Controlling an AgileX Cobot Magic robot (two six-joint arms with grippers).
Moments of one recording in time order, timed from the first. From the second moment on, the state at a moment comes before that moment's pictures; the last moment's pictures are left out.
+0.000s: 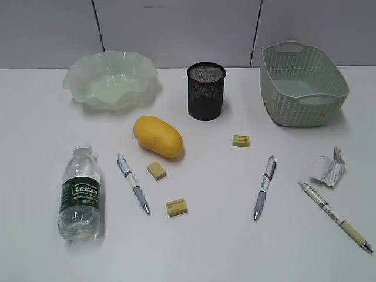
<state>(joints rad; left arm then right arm) -0.02 -0.01 -0.52 -0.02 1.07 0.00 0.01 -0.01 -0.50 0.07 1.04 -0.04</state>
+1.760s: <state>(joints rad) -0.34 1.51 -1.24 -0.19 1.08 -0.40 0.01 -0.01 -0.50 0.07 1.04 -0.04</state>
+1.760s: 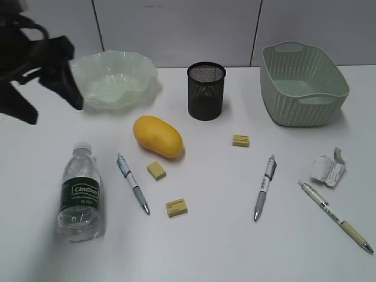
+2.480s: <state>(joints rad) -0.46 2.06 -1.70 -0.20 1.01 -0.77 0.01 -0.01 -0.50 0.07 1.04 -0.04</state>
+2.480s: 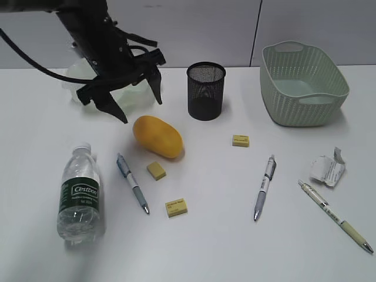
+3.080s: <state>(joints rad) -0.46 2.17 -1.71 -0.28 0.94 -0.86 0.01 -0.01 -0.50 0.07 1.04 -0.04</state>
